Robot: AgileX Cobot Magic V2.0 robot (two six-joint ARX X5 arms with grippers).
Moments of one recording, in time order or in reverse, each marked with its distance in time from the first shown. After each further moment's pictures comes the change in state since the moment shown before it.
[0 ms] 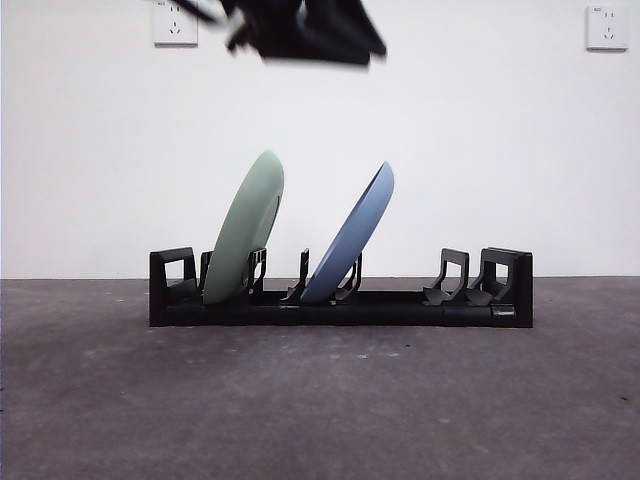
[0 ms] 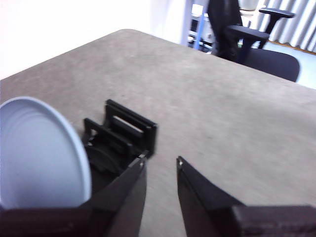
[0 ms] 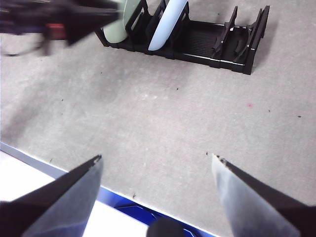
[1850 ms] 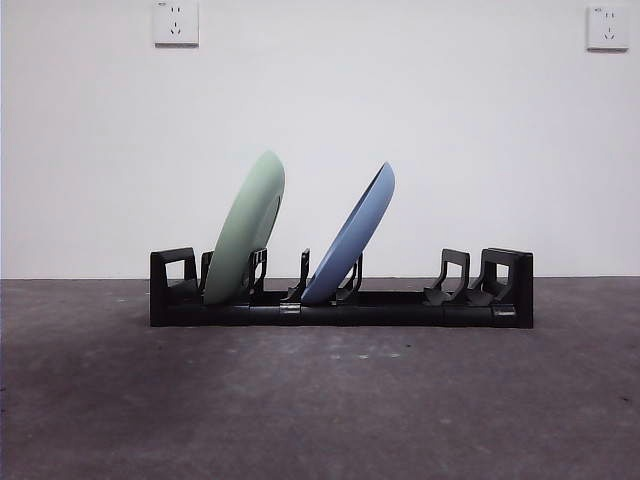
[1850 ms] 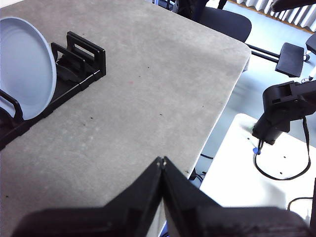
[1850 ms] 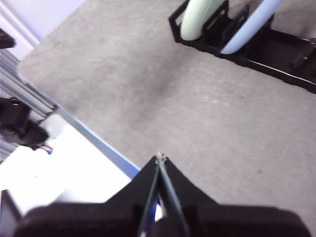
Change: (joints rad) left arm -0.092 -0.716 0.000 -0.887 0.000 -0.060; right arm 0.000 0.004 -0.002 0.000 -0.243 -0.138
